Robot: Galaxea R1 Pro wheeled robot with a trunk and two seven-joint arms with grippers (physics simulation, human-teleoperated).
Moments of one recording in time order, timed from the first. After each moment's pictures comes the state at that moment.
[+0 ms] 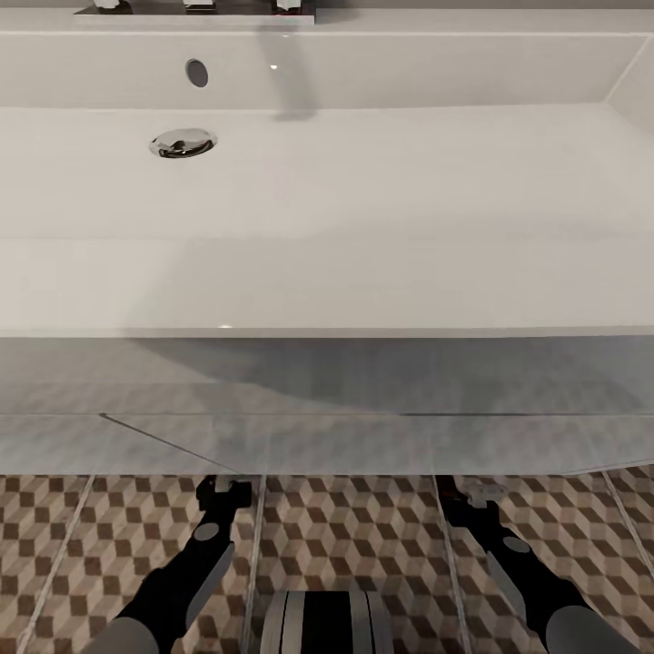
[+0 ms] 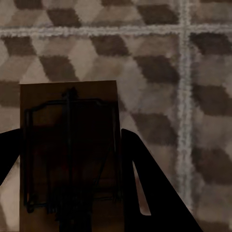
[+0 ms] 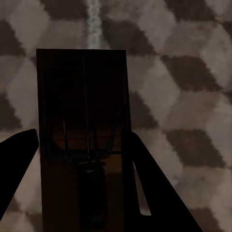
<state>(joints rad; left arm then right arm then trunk) -0.50 0.02 -0.32 -0.76 0.22 -0.03 0.35 -0.58 -0.16 0.07 -0.45 -0.15 -0.14 0.09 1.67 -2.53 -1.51</state>
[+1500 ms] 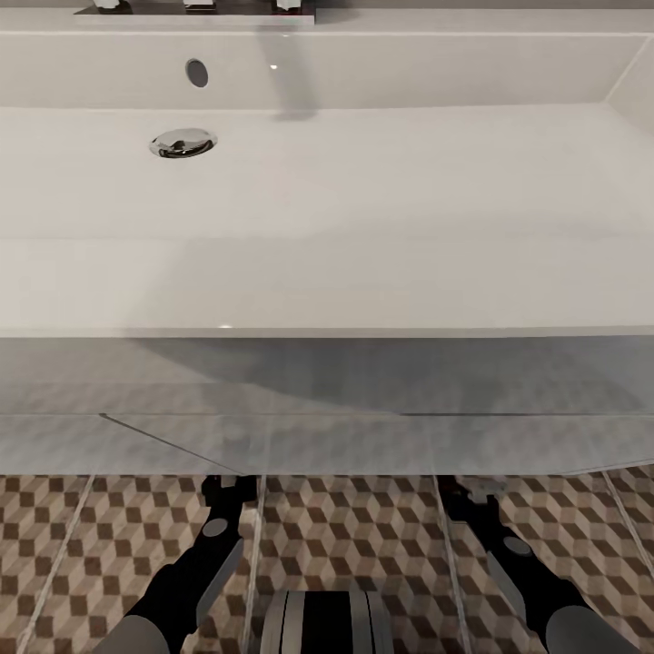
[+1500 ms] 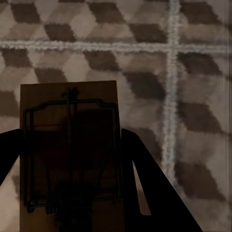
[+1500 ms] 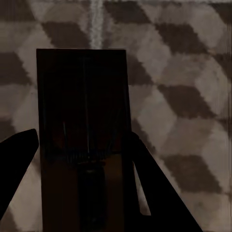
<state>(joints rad) -0.50 -0.01 -0.32 -0.79 0.22 -0.02 0.39 -0.58 -0.16 0.07 -0.45 -0.15 -0.23 0.09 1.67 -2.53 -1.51</state>
